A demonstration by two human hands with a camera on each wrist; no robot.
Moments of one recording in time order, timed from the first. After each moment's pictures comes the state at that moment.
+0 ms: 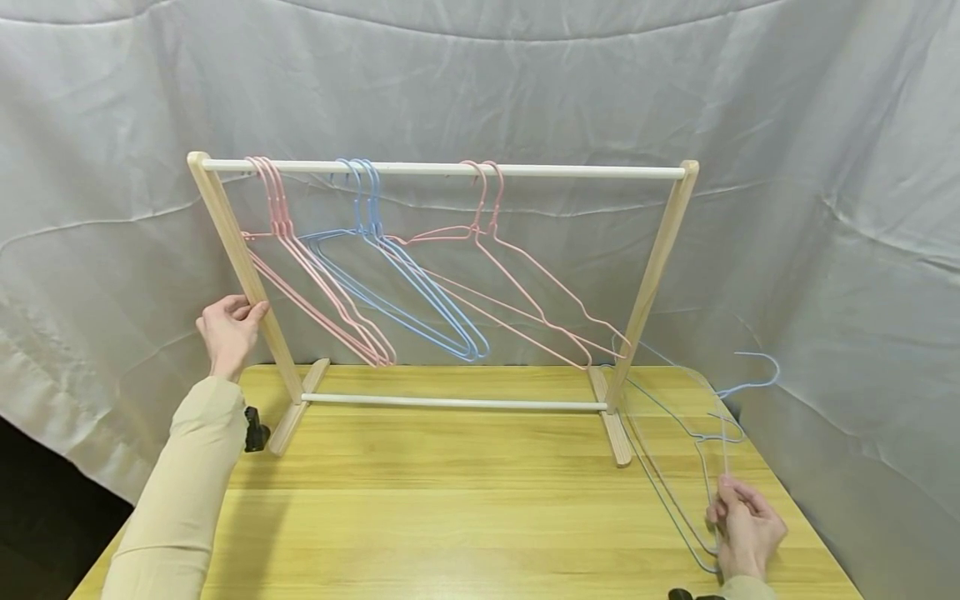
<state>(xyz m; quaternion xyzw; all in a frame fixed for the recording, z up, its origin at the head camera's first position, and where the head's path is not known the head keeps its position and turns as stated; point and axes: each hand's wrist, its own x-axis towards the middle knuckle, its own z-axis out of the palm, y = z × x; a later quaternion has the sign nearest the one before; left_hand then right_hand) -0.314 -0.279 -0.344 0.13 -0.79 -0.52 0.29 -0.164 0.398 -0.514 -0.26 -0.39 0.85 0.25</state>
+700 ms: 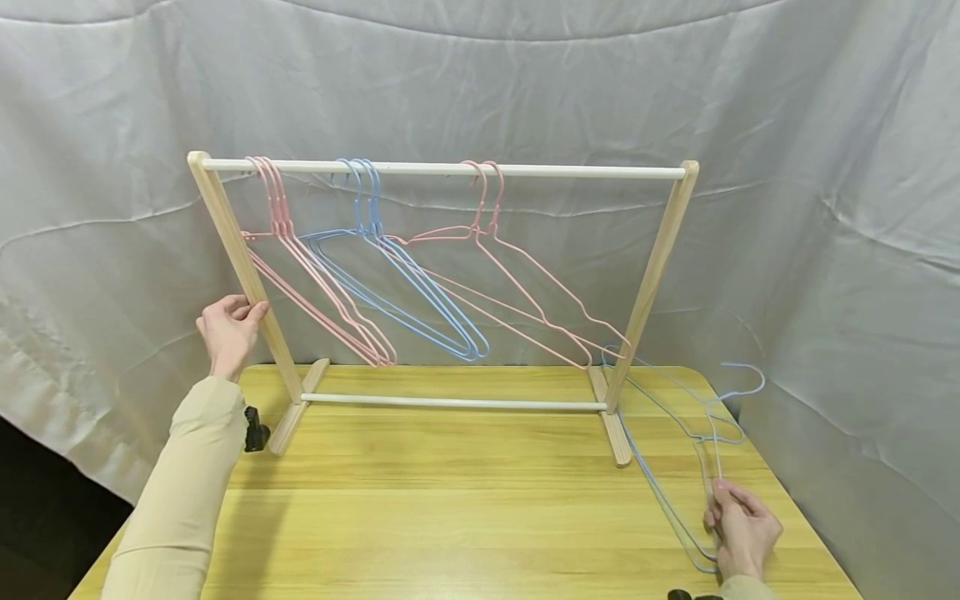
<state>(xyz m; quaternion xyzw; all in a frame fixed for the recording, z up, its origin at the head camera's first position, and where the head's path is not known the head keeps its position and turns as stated) -0.313 -0.279 -0.343 0.14 -0.79 -0.52 0.29 -0.165 0.398 -0.512 -0.34 -0.46 0.80 0.20</state>
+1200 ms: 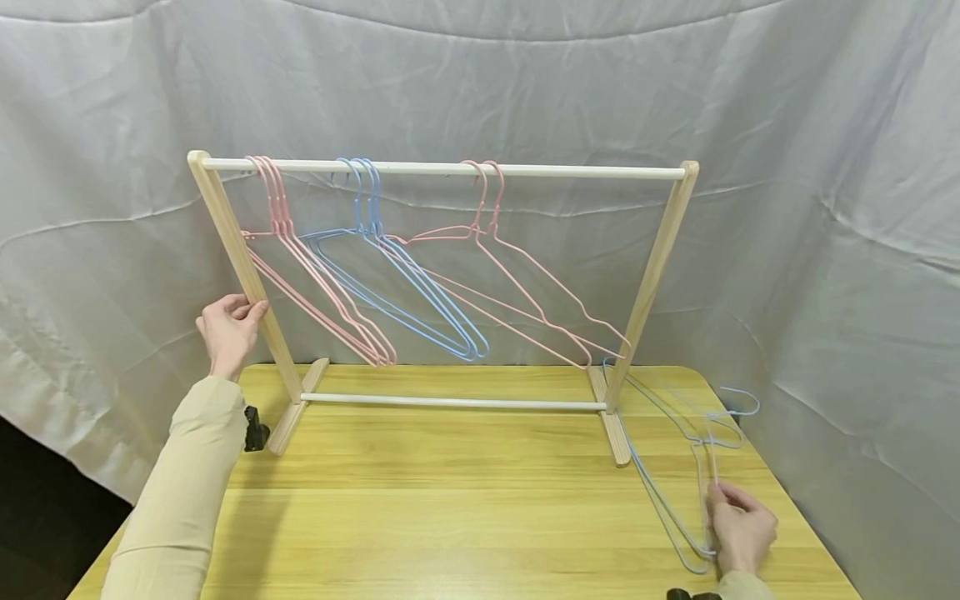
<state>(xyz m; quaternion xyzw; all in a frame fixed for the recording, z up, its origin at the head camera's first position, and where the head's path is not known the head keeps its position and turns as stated) -0.314 -0.279 -0.344 0.14 -0.79 -0.52 0.29 -0.165 0.398 -0.517 -0.36 -0.68 0.61 0.18</state>
